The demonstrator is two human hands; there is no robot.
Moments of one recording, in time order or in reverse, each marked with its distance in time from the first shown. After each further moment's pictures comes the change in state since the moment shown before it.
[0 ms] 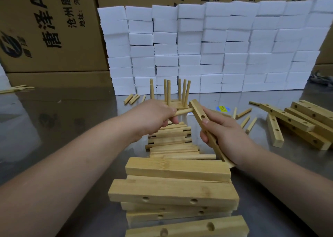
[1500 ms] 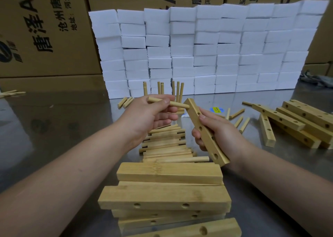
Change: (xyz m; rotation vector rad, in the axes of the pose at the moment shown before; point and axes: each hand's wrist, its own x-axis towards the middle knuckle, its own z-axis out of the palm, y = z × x) left_hand 0.006 -0.004 0.011 -0.748 0.045 0.172; right_hand 0.004 -0.001 -0.001 0.601 -0.072 0.176
